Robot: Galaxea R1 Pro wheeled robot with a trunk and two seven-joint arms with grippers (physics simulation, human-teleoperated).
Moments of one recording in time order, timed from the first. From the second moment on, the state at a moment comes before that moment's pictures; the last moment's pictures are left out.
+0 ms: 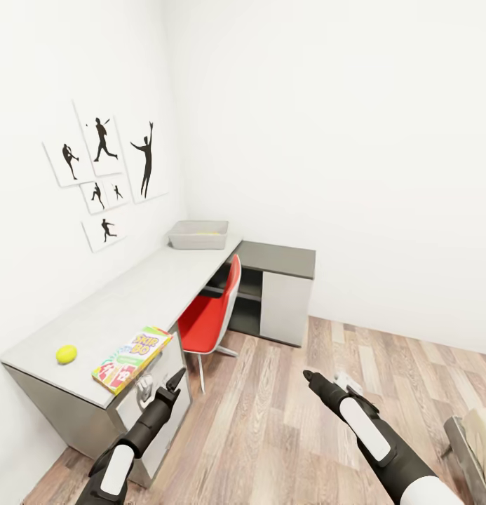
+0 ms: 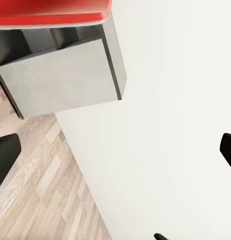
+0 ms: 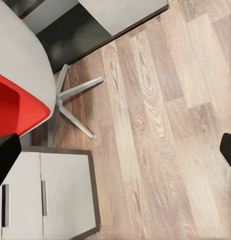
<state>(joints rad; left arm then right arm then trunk) -0.41 -0.16 0.60 -0.73 0.52 0.37 -0.74 -0.49 -0.13 0.30 -0.88 -1.09 0.22 -0.30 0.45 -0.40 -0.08</state>
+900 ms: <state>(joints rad) -0.41 -0.16 0.60 -0.73 0.52 0.36 -0.74 -0.49 -0.13 0.30 -0.88 -1.09 0.23 -0.30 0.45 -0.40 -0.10</state>
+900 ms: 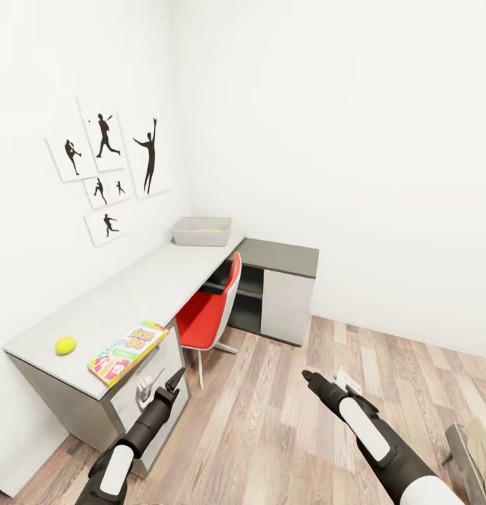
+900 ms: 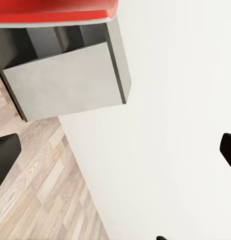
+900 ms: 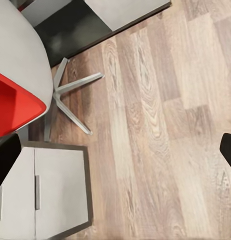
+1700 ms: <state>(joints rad) -0.41 -0.16 0.60 -0.73 0.52 0.36 -0.74 -0.49 -0.13 0.30 -0.88 -1.02 0.23 -0.26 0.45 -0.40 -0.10</state>
